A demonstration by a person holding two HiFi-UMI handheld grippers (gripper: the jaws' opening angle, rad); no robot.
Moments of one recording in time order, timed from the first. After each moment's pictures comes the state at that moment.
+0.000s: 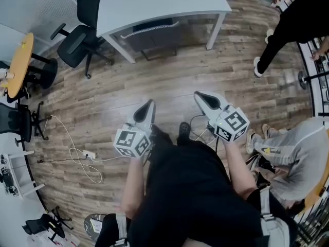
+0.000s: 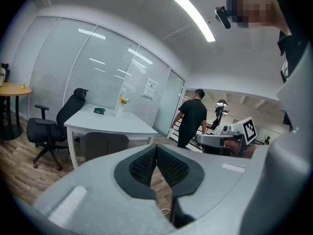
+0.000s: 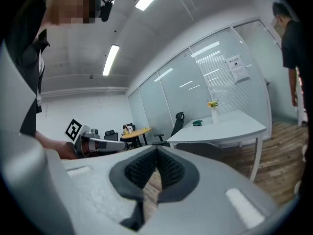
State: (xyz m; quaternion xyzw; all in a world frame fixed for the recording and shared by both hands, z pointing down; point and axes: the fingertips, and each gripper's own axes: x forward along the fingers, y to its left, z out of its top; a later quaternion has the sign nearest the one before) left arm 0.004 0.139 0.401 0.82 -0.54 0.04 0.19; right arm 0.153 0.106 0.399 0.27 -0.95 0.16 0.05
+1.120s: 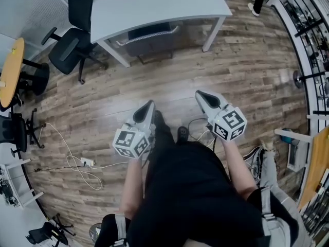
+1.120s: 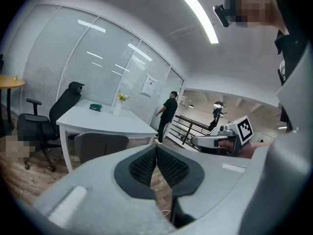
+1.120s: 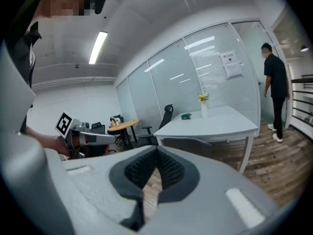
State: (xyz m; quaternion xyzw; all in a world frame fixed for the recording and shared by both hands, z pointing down) left arm -0.033 0.071 0.421 0.83 -0.51 0.03 0.22; right arm 0.123 0.034 0.428 0.32 -0.93 0.17 0.11
